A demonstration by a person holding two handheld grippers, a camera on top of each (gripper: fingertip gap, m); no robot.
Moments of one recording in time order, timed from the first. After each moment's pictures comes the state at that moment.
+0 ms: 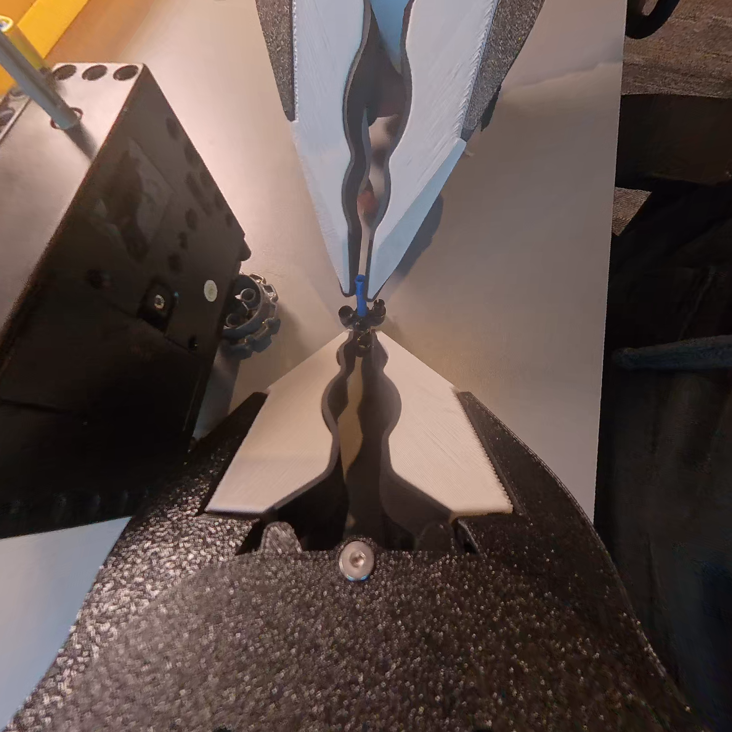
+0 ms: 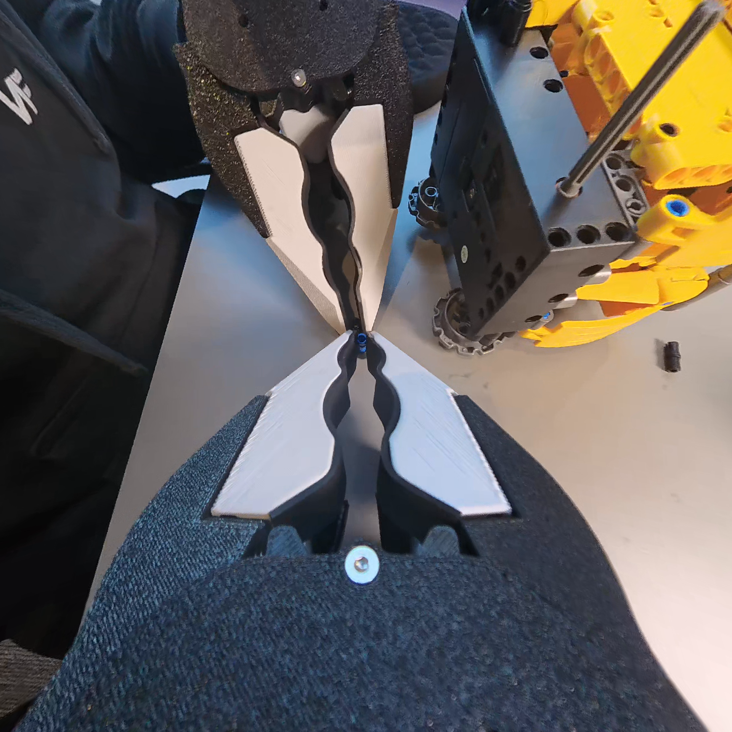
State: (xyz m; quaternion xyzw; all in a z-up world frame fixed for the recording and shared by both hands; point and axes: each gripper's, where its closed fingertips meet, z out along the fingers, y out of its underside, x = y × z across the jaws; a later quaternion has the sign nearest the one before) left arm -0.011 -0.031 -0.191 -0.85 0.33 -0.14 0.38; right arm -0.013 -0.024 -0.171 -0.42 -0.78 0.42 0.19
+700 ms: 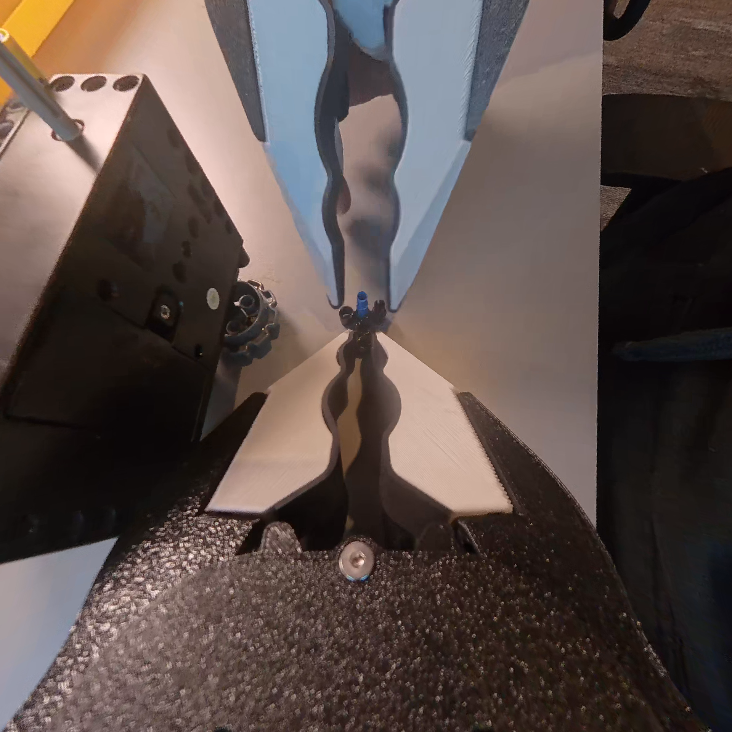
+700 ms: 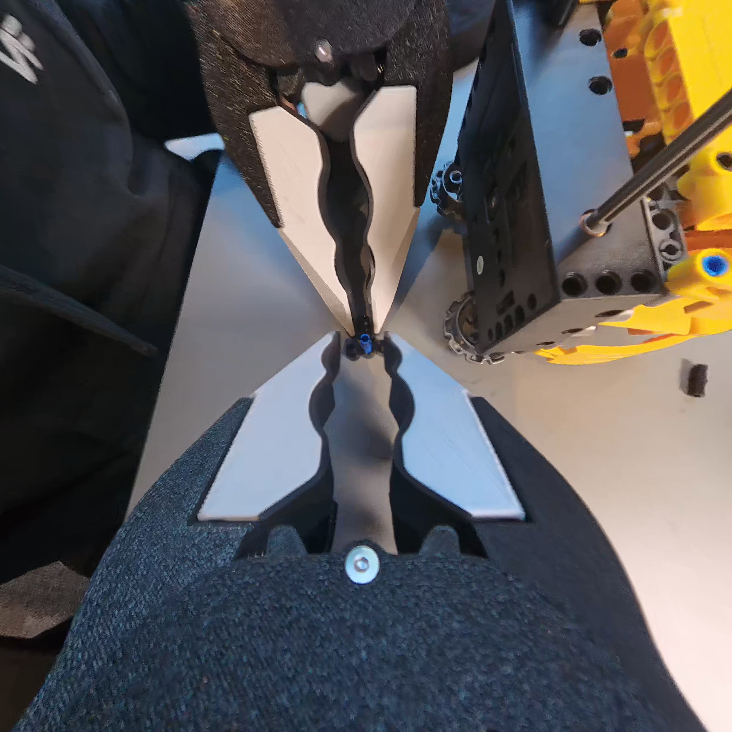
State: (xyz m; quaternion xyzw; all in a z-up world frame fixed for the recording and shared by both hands) left arm -0.010 -0.032 -0.189 -0.84 0.34 -0.17 0.38; right arm -0.012 -0.029 -0.172 -0.41 -0.82 0.39 0.13
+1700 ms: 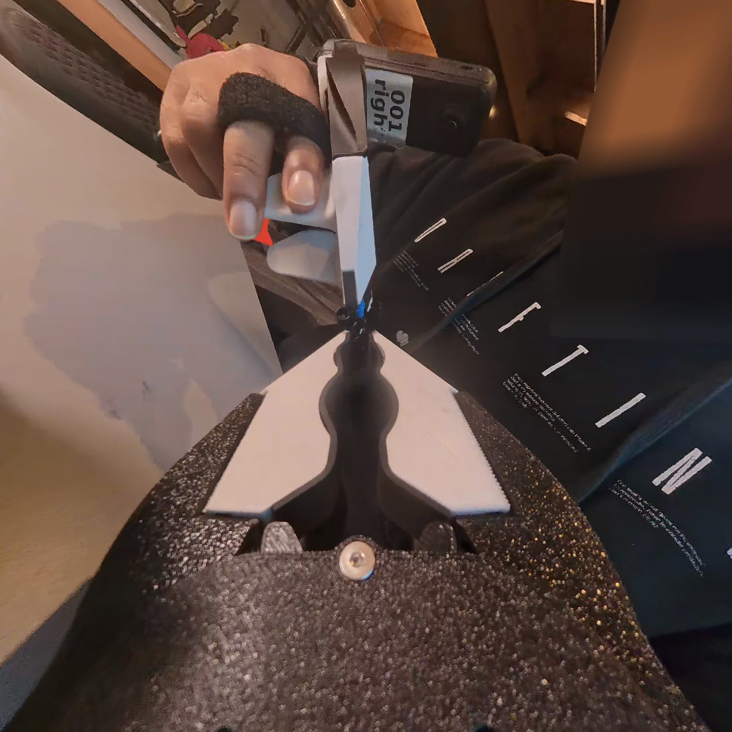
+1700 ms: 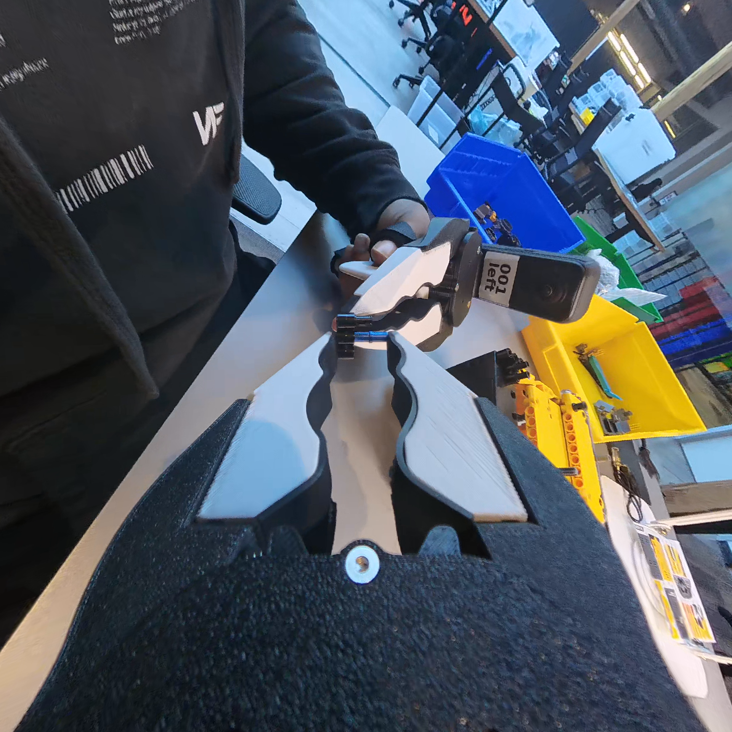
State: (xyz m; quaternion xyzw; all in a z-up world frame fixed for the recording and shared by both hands) left arm 0.013 -0.103 -0.089 -0.64 0.24 -0.67 0.30; right arm -0.002 -0.092 -0.089 -0.14 -0.82 0.38 0.40
